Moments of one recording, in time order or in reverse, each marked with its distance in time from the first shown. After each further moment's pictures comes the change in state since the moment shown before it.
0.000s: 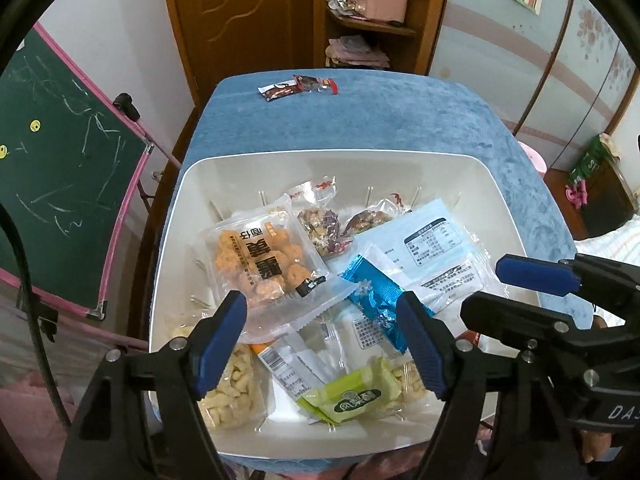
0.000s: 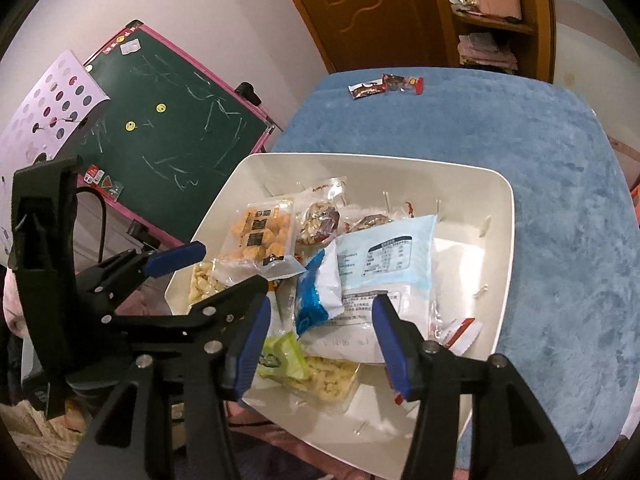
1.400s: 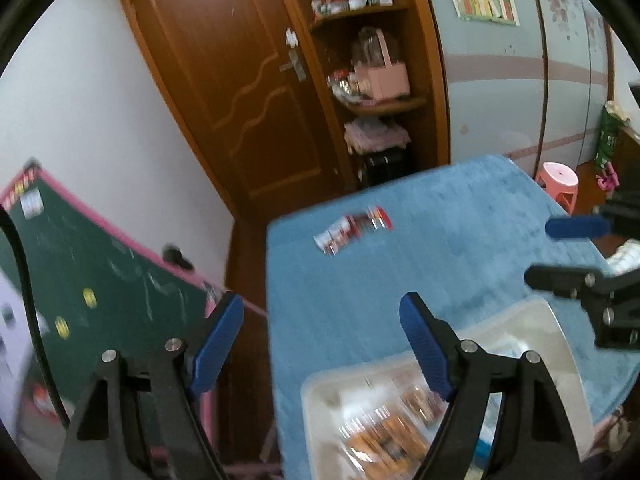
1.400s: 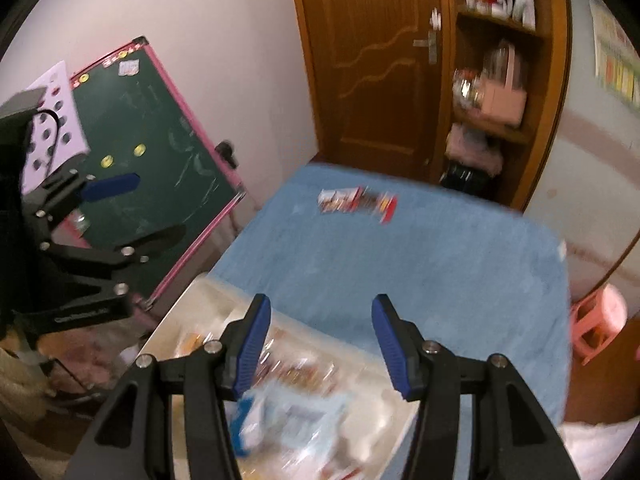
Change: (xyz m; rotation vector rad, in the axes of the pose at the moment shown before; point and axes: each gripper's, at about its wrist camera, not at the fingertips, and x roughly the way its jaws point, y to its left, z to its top) left arm -0.056 0.025 0.173 0.270 -0.309 0.217; right arm -0.036 -0.004 0.144 -0.219 -0.191 -0.197
